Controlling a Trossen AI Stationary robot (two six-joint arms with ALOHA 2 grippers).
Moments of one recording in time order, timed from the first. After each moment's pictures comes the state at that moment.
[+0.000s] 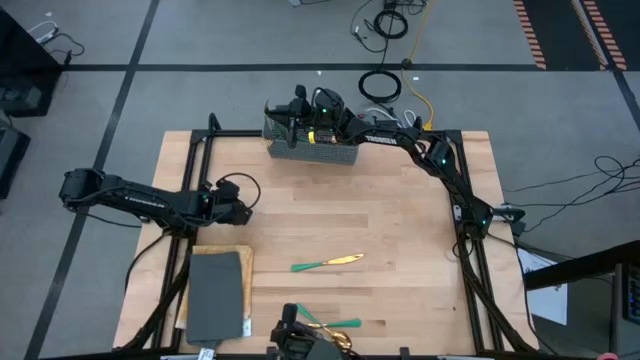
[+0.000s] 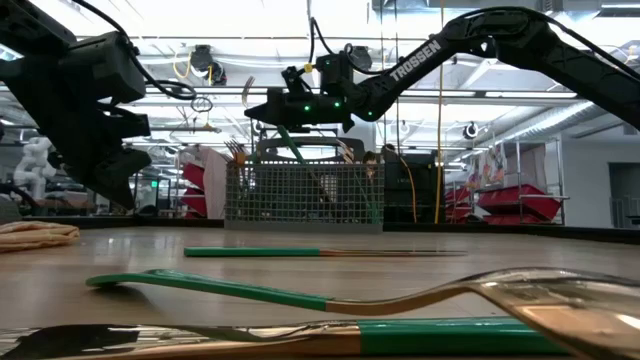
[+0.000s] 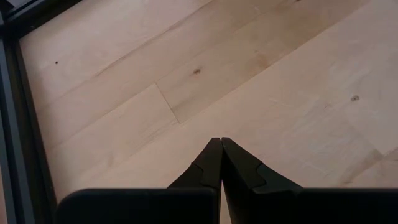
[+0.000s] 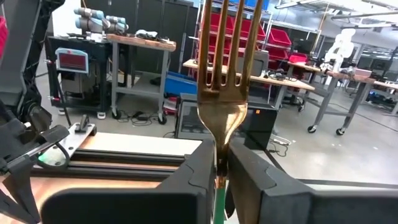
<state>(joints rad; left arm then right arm) -0.02 0.99 0.32 -0.58 -0.66 -0.86 -0.53 2.34 1.86 0.54 -0.39 -0.14</state>
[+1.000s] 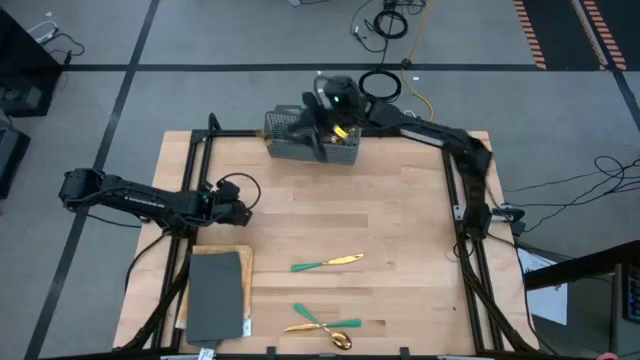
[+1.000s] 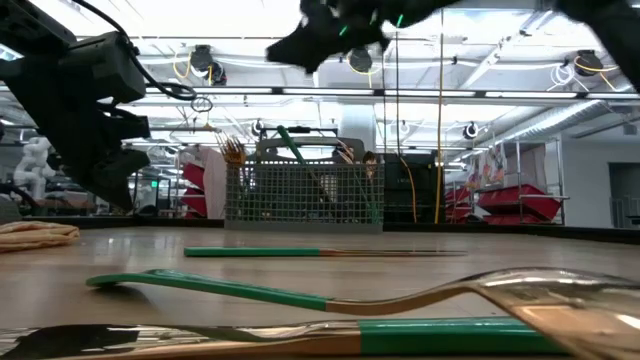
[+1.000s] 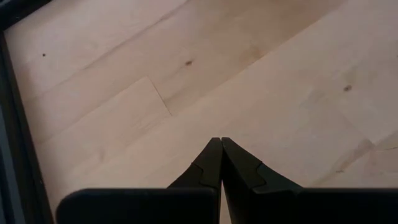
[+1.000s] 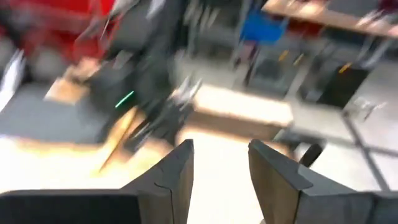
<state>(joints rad) -0.02 0.99 0.32 -0.58 -0.63 -0.86 -0.44 1.96 1.87 -0.23 -0.56 -0.32</state>
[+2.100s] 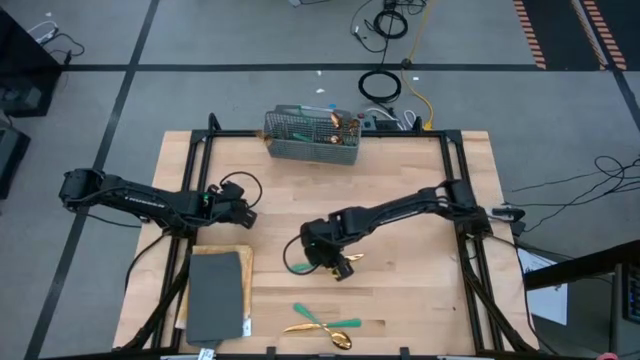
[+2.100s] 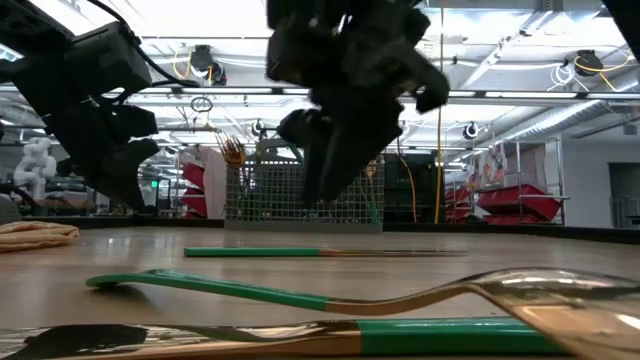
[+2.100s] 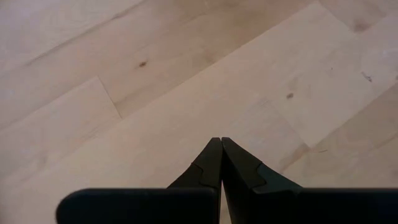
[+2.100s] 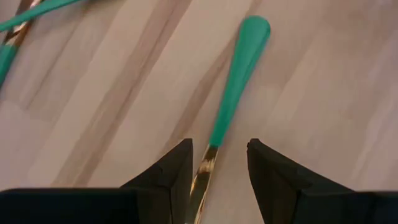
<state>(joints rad) -0.02 0.99 0.32 -0.47 -0.53 -0.85 0.15 2.09 1.58 -0.65 -0.21 -0.30</state>
